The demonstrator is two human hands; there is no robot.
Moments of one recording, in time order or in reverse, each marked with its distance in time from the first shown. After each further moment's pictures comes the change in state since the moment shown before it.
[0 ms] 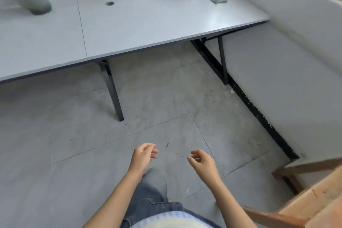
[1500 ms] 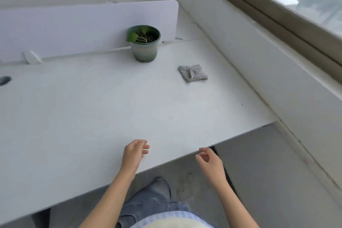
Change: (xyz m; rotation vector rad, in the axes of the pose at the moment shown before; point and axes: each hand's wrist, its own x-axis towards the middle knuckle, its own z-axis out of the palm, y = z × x) left_hand 0.527 0.456 0.345 -0.120 0.139 0.054; right_hand 0.682 -0.164 -0.366 0.085 0.082 -0.025
